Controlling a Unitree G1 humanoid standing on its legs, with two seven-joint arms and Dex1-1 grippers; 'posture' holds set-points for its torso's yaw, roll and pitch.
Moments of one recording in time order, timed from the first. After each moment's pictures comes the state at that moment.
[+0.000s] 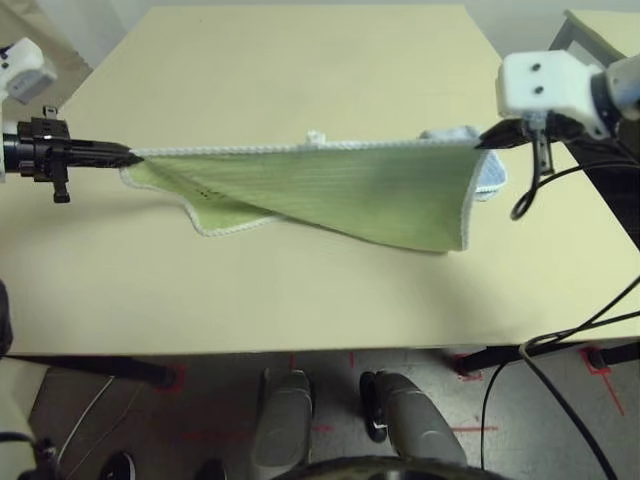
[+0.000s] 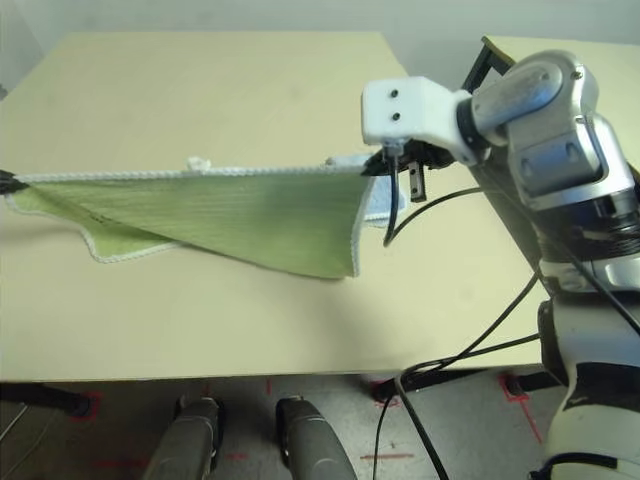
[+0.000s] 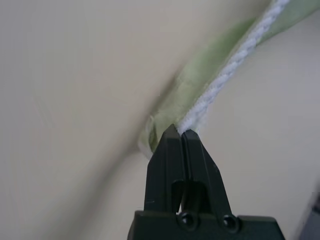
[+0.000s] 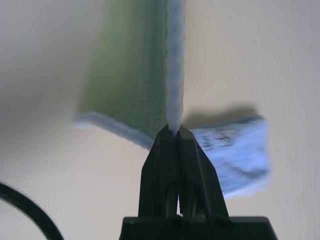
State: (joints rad) left arm -1.03 1.40 -0.45 0.80 -0.50 0.29 -1.61; right arm -1.10 -1.19 0.41 0.00 0.18 0.45 1.60
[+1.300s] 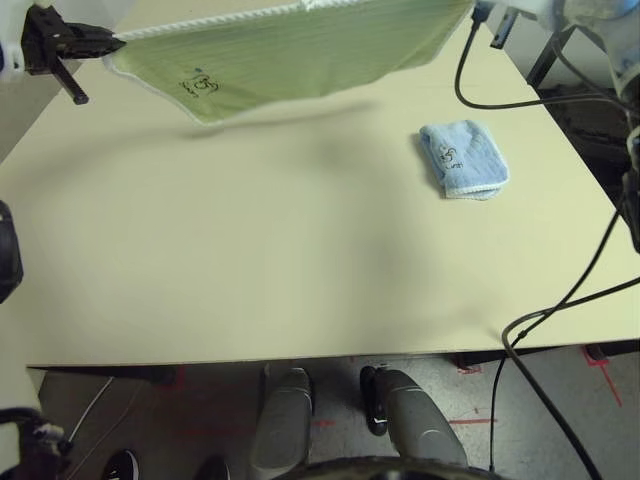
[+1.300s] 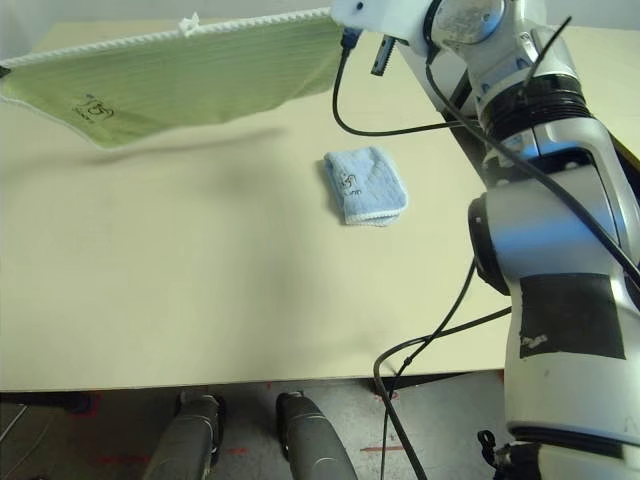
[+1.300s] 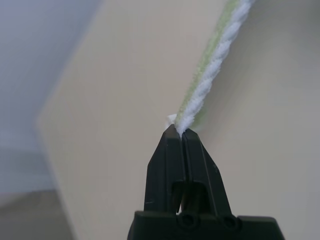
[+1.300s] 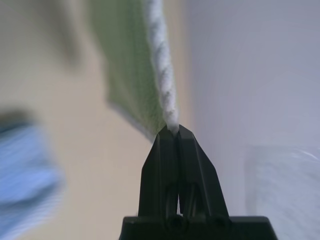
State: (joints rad) left arm -1.39 1.13 -0.31 1.29 0.01 -0.30 -1.31; right arm -1.39 -0.75 0.45 1.01 -0.28 -0.45 0.88
